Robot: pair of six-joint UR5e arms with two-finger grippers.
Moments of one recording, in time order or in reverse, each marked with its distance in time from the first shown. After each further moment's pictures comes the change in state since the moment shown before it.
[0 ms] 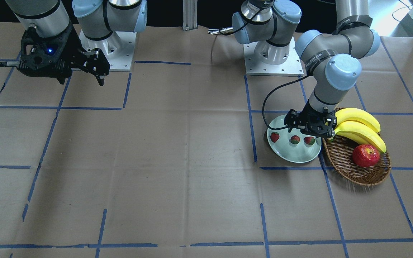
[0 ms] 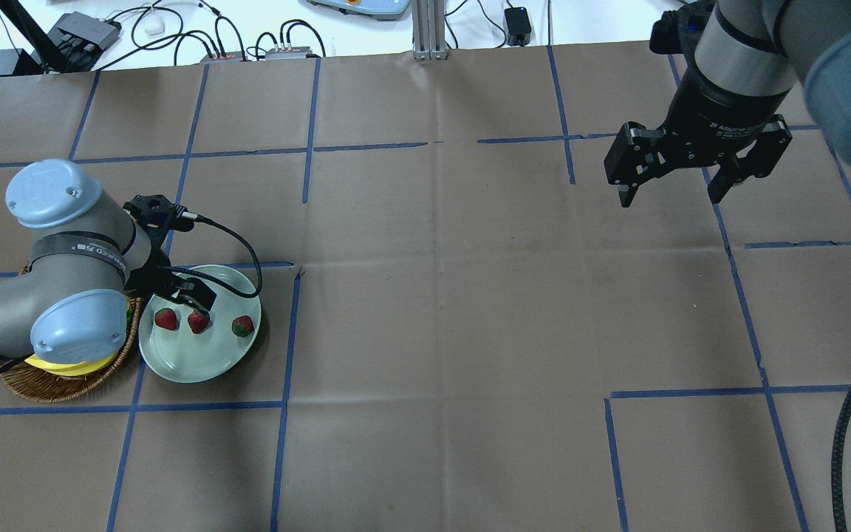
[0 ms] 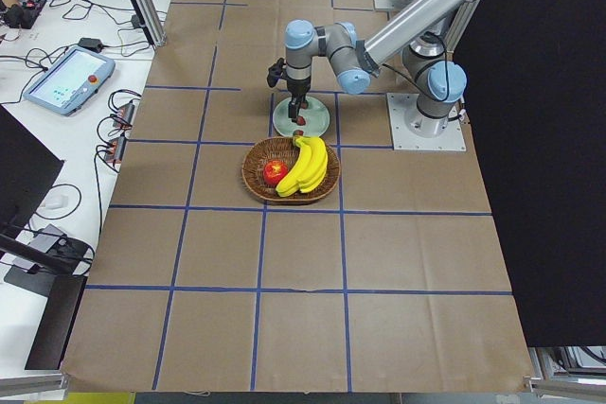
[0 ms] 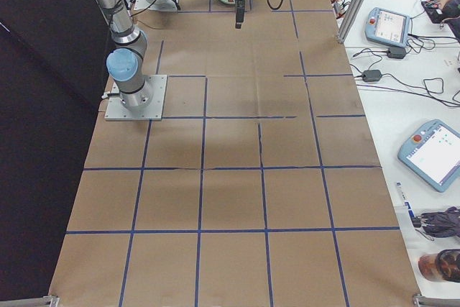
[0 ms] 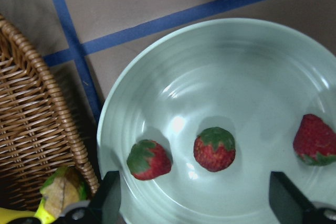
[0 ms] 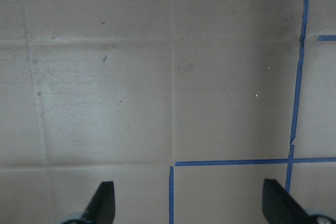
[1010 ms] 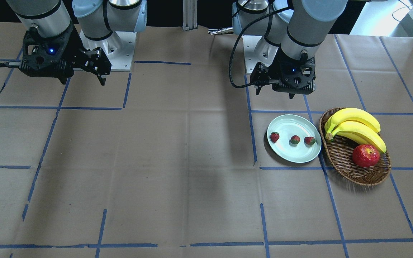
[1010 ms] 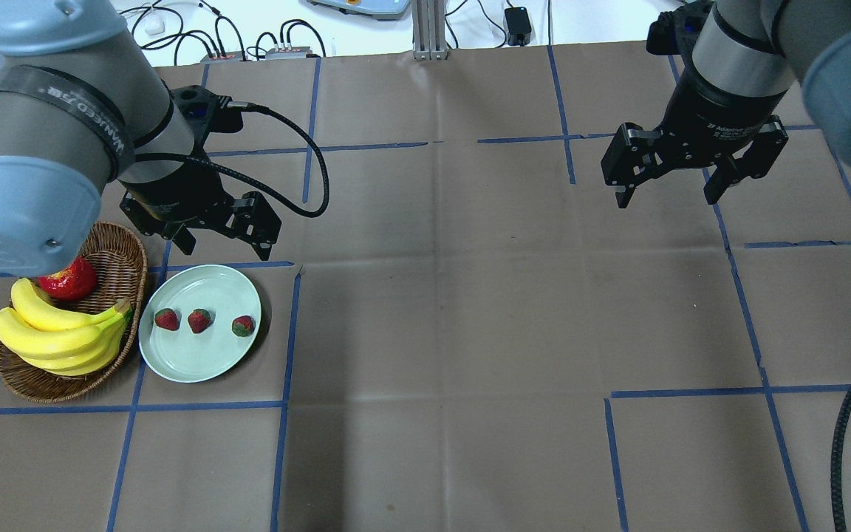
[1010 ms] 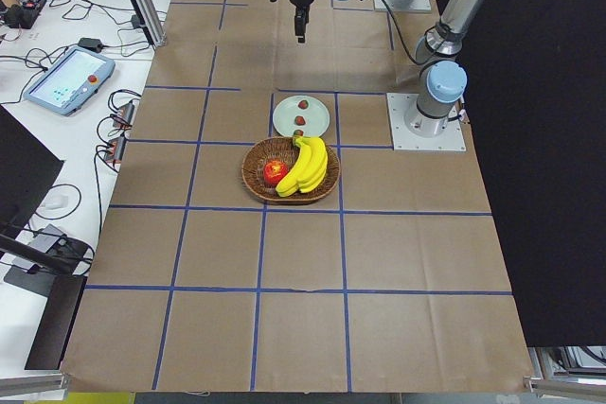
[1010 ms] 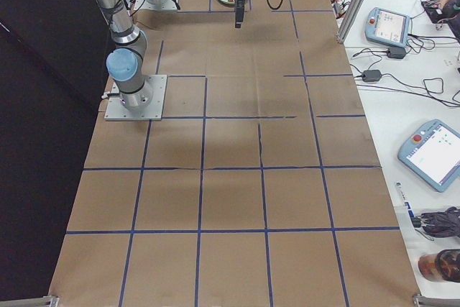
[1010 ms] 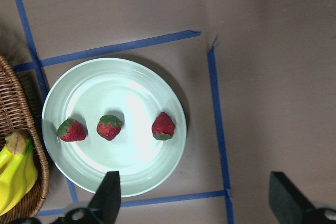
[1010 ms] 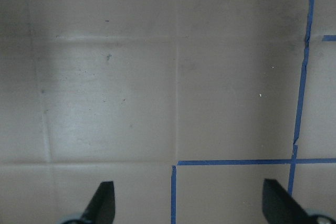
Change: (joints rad) left arm -0.279 0.145 0.423 -0.677 -0.075 -0.415; right arm 0.002 0.000 0.000 0.002 0.008 -0.007
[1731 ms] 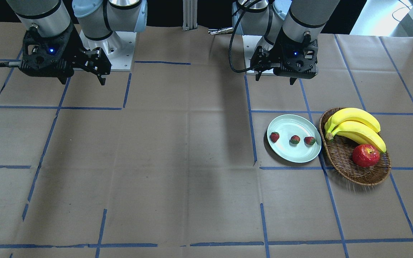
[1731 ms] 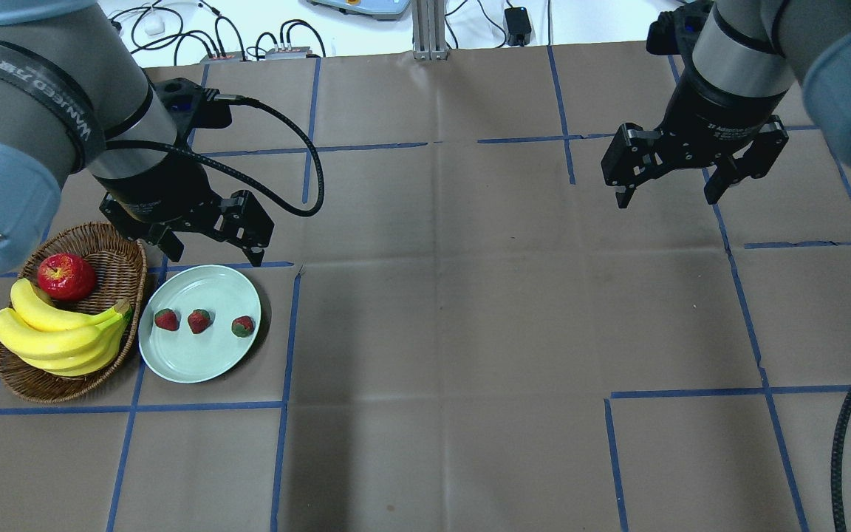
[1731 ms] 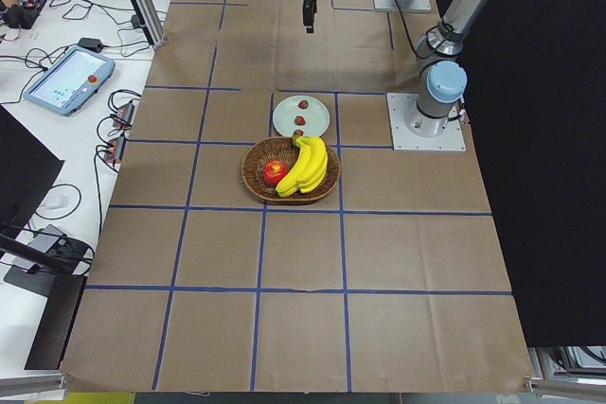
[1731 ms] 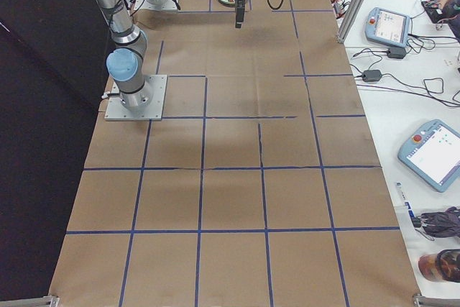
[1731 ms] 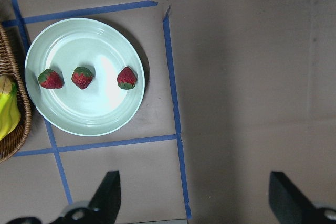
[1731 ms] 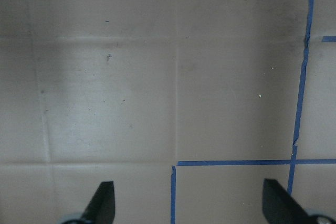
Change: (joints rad) left arm -0.002 0.018 0.046 -0.087 -0.002 -0.011; right arm 0.000 0.000 0.000 -0.001 0.000 -0.002
